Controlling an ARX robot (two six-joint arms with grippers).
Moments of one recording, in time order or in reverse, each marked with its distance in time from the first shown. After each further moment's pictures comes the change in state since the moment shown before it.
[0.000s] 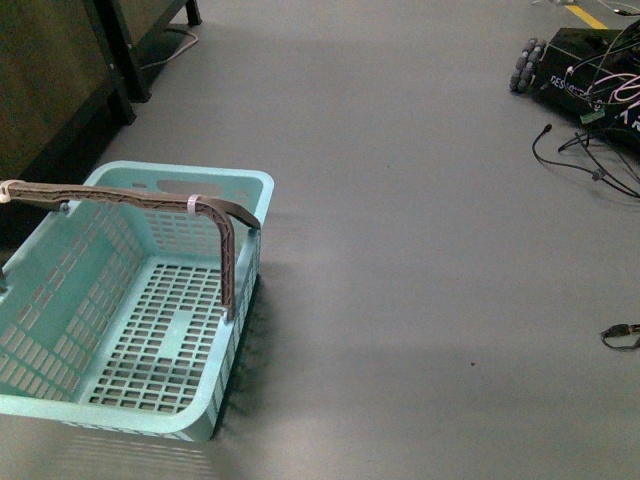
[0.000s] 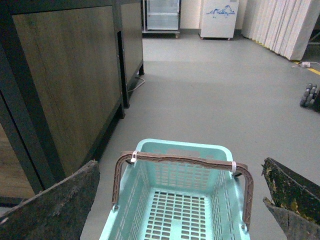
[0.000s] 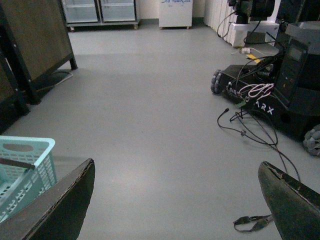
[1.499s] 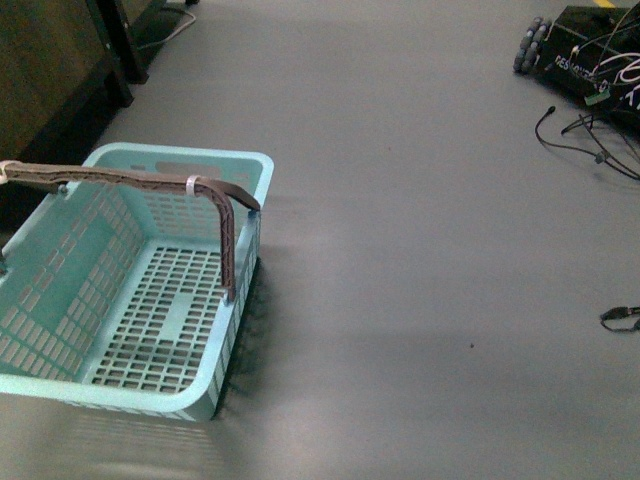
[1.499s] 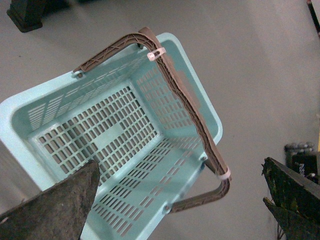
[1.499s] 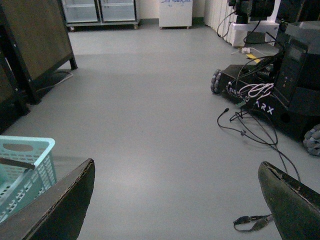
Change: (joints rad) left arm 0.044 1.268 0.364 0.349 -0.053 -0.946; right arm 0.000 0.000 0.000 0.000 0.000 0.000
